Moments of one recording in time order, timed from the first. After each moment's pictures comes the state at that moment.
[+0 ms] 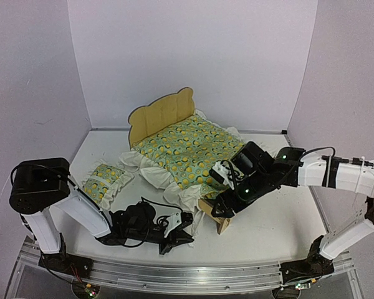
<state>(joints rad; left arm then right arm) -1.23 1.79 0.53 0.86 0.27 0.01 0.94 1.41 1.06 -0.69 -0.24 0.33</state>
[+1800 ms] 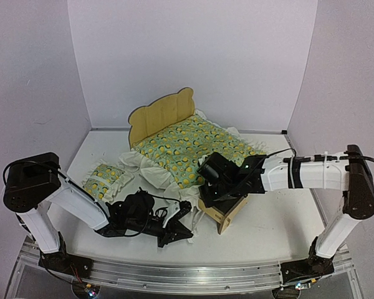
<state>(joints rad) -1.16 1.73 0.57 0.73 0.41 -0.14 1.07 1.67 1.17 -0.54 0.32 0.52</state>
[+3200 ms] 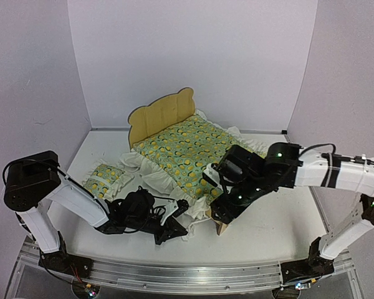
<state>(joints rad) -1.12 1.73 0.58 0.63 0.36 -0.12 1.12 1.51 1.26 -0.95 0.09 0.35</state>
